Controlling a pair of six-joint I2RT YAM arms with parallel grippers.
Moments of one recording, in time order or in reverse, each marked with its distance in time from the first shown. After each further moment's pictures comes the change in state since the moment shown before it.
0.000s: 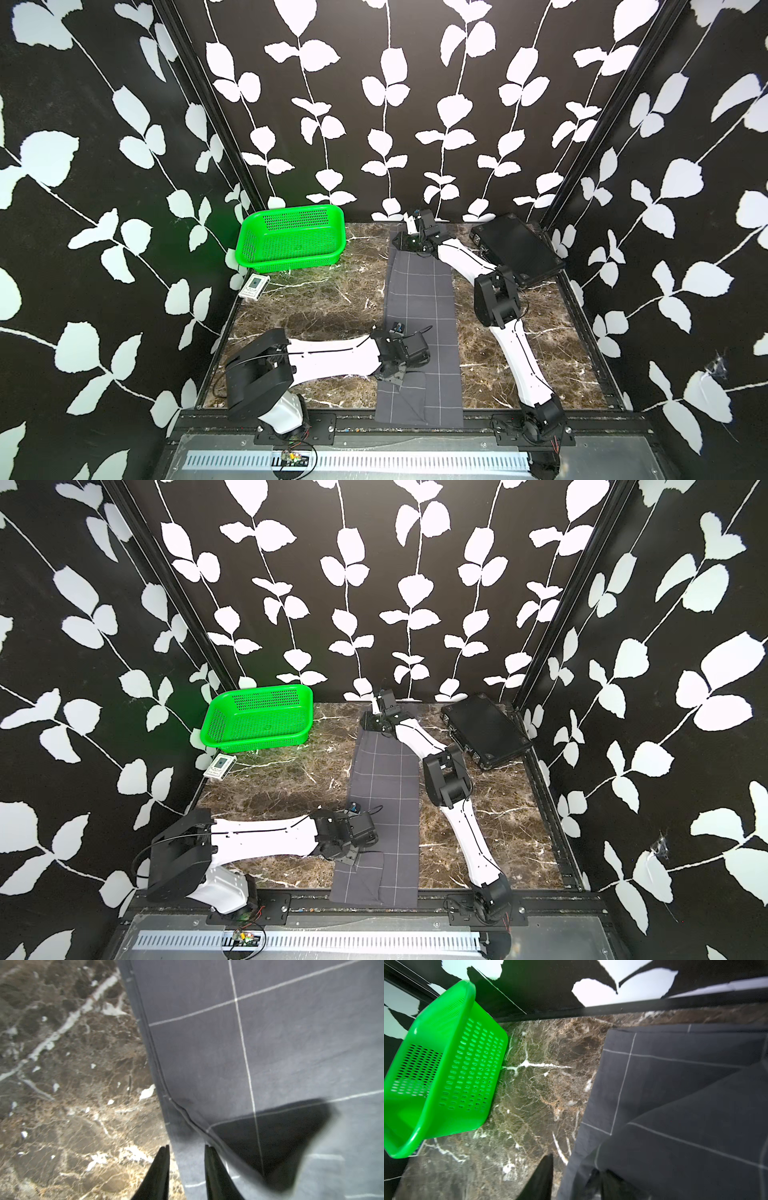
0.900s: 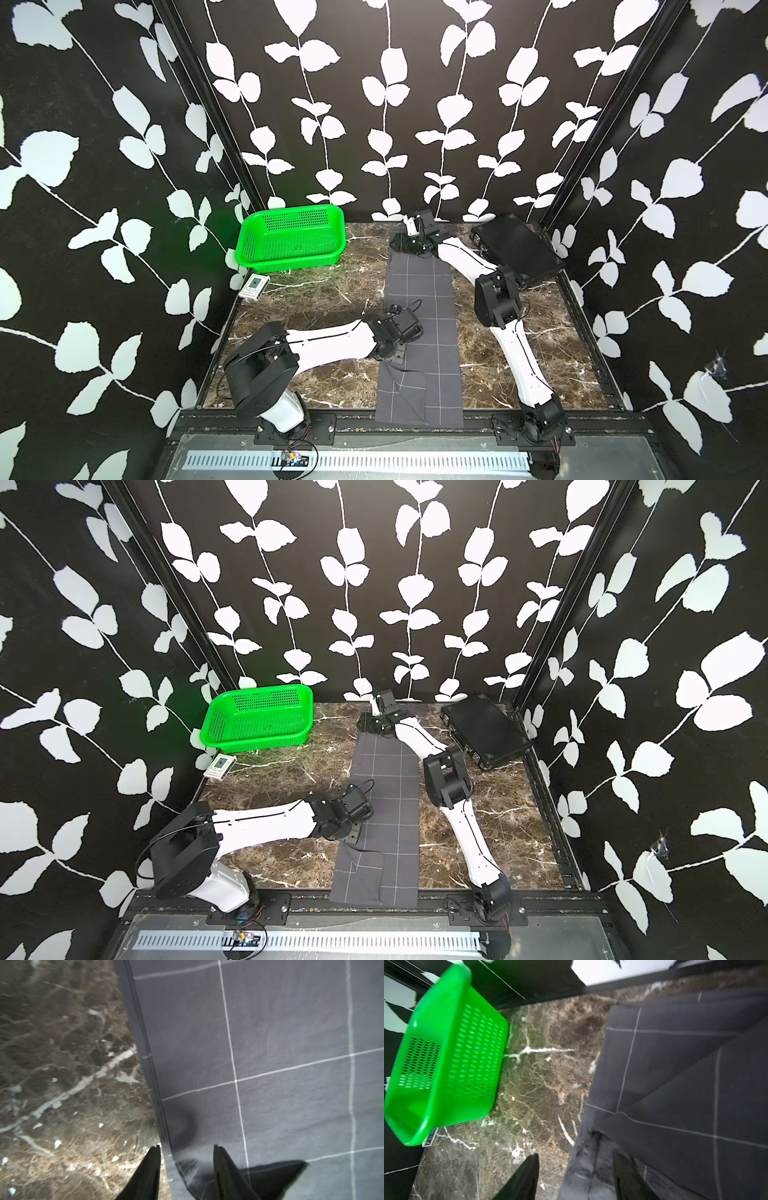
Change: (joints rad) left arm 0.171 0.046 0.007 0.162 0.048 0.132; right arm 0.005 -0.003 0.007 -0.084 -0.019 0.037
